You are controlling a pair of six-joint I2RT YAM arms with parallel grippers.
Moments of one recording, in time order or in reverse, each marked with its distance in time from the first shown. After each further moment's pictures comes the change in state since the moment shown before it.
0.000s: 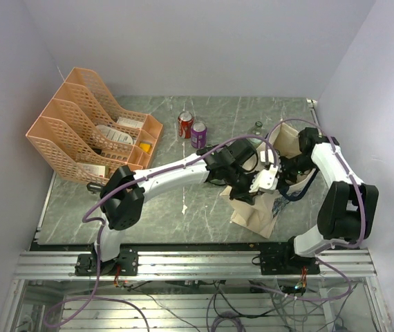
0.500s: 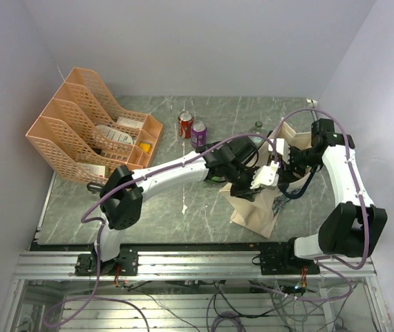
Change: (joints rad) left arm 0.010 0.000 0.026 -0.018 -0.050 -0.007; right arm -0.036 -0.146 0.100 -0.048 -0.008 0.126
